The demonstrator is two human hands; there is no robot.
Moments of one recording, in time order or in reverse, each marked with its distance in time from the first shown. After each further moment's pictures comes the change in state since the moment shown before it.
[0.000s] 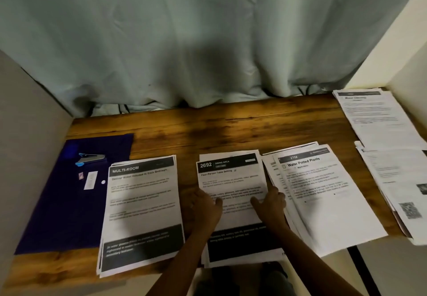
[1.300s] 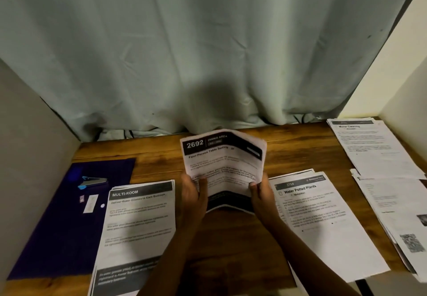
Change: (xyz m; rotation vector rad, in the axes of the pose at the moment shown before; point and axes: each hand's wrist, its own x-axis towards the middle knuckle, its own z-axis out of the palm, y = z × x) left_hand -0.004 0.066 -0.073 -0.362 0.447 0.540; right_hand 0.021 -0.063 -0.041 0.455 0.021 -0.510
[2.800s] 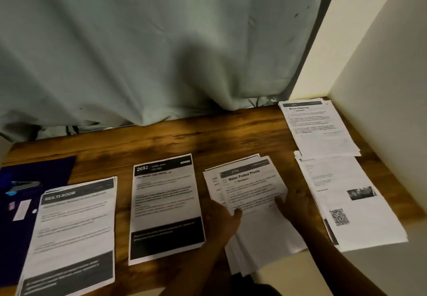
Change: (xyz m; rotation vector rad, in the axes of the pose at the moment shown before) left_hand -0.127 0.043 0.207 0.143 -0.641 -0.521; right_hand 0.011 0.137 -0.223 -0.753 -0.004 0.588
